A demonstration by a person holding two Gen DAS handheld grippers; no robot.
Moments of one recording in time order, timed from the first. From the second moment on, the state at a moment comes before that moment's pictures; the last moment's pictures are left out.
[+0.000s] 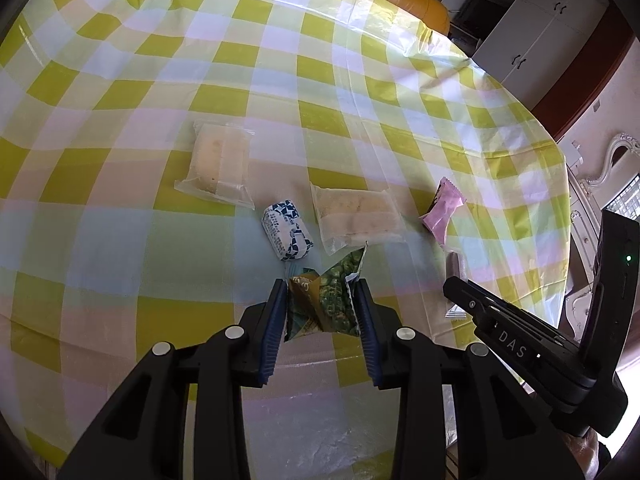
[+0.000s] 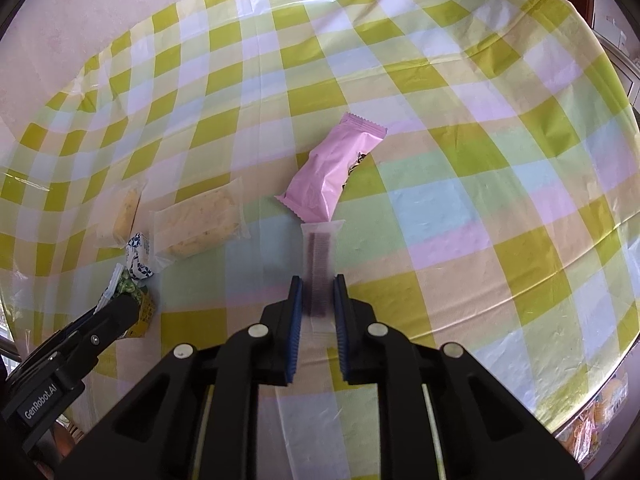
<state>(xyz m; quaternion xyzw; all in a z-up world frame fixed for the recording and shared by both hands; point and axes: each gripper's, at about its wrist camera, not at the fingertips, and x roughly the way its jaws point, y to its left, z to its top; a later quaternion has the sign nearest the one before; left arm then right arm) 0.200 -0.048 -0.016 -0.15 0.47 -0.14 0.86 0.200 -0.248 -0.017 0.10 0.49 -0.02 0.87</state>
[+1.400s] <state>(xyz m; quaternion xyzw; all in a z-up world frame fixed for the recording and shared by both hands) 0.122 -0.189 0.022 -0.04 0.47 -0.28 0.83 0.081 -0.359 0.024 0.13 0.45 -0.08 0.88</state>
